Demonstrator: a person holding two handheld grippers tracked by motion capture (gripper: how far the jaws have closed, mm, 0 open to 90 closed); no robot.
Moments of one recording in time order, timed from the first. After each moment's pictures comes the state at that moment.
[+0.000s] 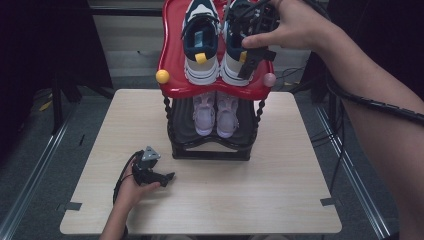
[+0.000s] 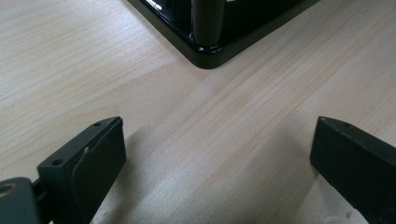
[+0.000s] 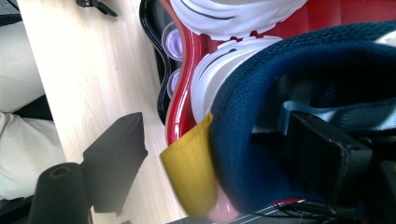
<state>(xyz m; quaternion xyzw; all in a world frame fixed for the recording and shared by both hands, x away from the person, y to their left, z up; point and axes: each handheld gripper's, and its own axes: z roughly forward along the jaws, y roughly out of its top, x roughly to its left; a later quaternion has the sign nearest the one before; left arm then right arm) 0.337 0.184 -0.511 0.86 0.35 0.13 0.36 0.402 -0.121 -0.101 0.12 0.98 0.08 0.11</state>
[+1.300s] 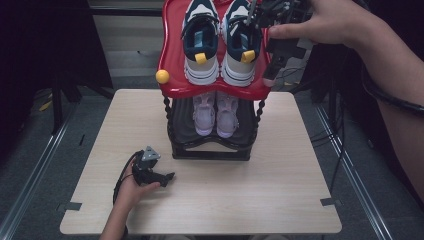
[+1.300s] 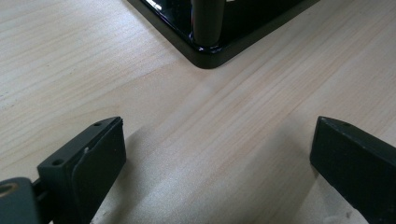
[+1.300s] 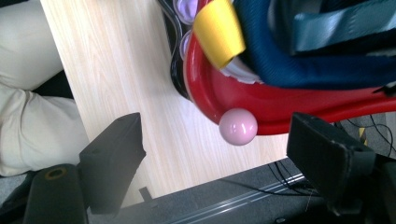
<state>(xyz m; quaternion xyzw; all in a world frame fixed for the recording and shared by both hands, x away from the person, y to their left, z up) 0.337 0.184 -0.511 0.85 0.35 0.13 0.36 0.379 -0.157 -0.082 0.15 0.98 0.05 0.09</state>
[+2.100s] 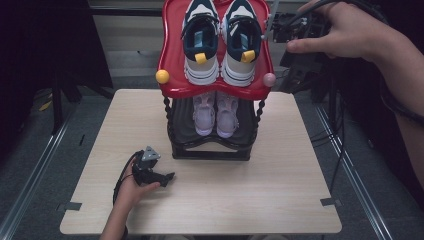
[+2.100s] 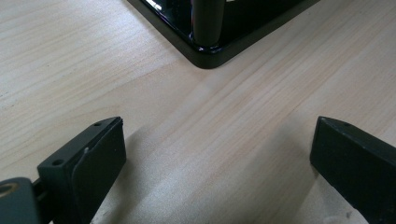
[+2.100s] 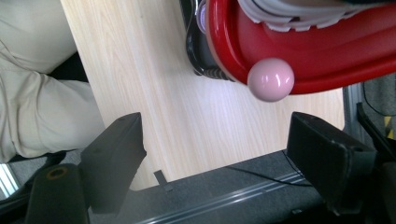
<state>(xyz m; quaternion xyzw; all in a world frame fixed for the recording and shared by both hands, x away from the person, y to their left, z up) 0.337 0.184 -0.511 0.85 0.35 0.13 0.36 0.364 -0.186 -0.098 0.16 0.98 0.04 0.06</state>
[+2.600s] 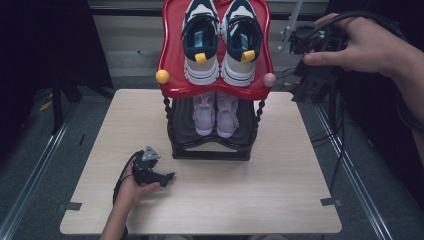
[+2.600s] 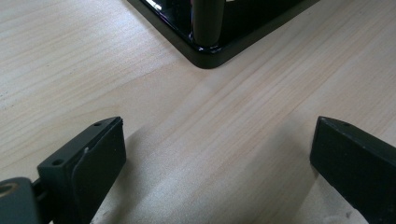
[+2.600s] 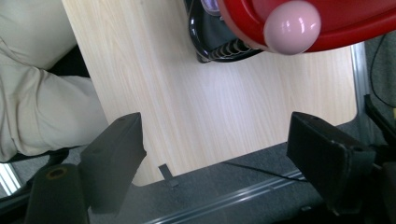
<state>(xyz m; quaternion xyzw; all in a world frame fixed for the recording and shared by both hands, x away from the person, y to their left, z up) 0.337 0.184 -0.511 0.85 0.35 0.13 0.36 0.350 -0.215 -0.113 0.18 0.98 0.05 0.06</state>
